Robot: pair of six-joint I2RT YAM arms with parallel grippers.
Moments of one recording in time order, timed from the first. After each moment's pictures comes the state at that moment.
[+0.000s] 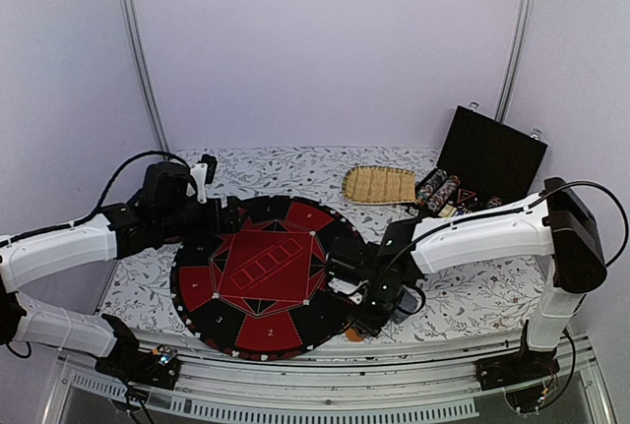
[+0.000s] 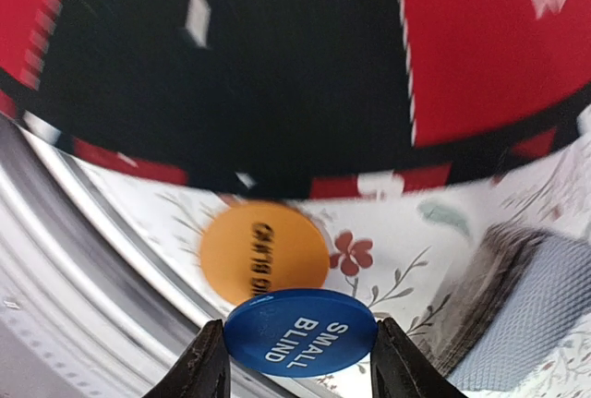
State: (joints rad) left arm -0.61 1.14 0.71 -0.10 -0.09 -0.40; right arm 1.20 1.83 1.23 -0.88 0.01 0.26
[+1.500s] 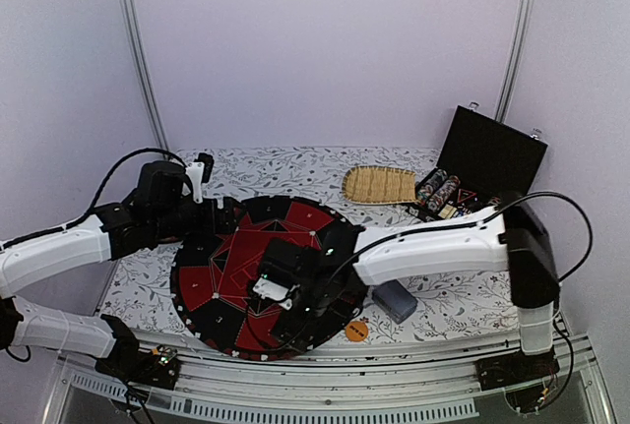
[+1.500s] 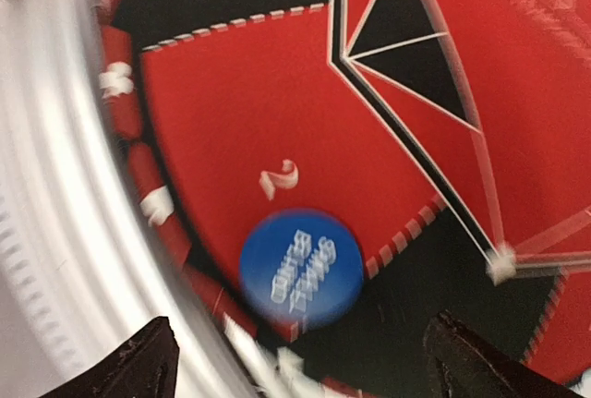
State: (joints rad) left arm -0.61 1.09 0.72 -0.16 -0.12 -0.36; right arm 1.33 2.15 1.70 -0.79 -0.02 0.13
